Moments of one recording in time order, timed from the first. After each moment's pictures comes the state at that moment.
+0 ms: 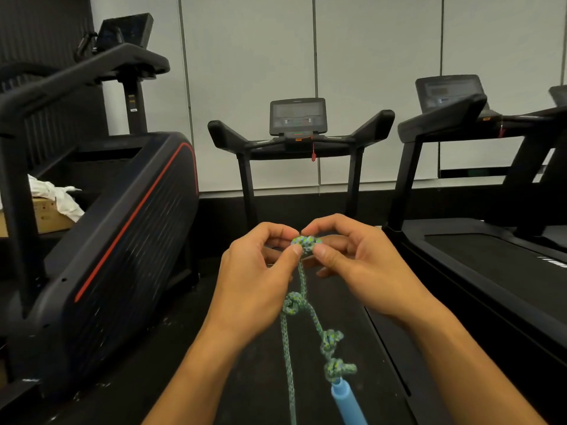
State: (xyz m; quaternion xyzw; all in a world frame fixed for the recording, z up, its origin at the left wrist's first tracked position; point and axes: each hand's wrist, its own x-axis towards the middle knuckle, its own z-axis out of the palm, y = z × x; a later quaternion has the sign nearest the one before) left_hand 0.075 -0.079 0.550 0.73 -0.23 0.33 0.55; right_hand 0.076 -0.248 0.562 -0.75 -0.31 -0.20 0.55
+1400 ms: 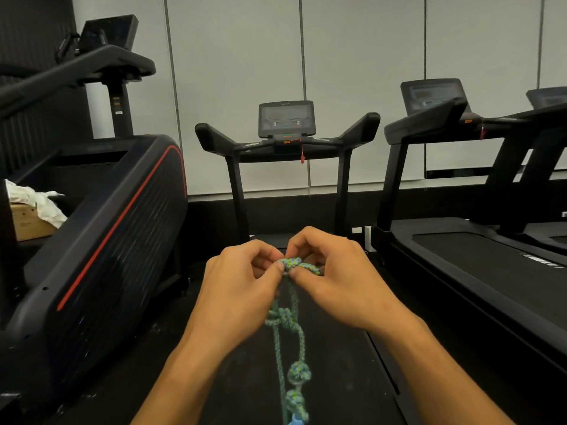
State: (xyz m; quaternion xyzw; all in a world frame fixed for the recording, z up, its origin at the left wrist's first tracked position) left_hand 0.071 -0.082 0.552 0.82 -0.17 0.32 0.44; right_hand 0.081 -0.242 0.555 -0.81 -0.30 -0.31 0.39
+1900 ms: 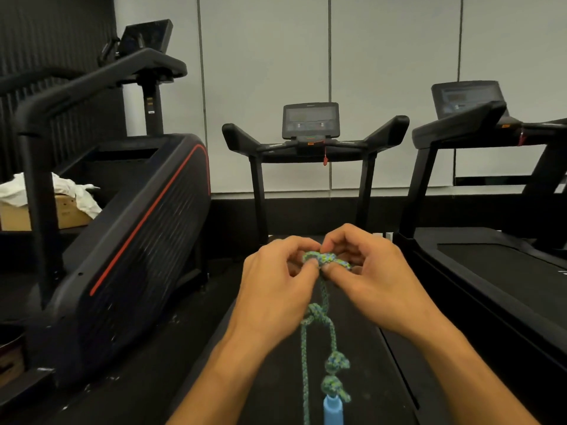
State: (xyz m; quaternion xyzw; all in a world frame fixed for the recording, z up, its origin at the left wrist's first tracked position) left_hand 0.074 -0.090 0.548 0.79 -0.19 0.35 0.47; right_hand 0.086 -0.246 0.554 -0.78 -0.30 -0.31 0.45
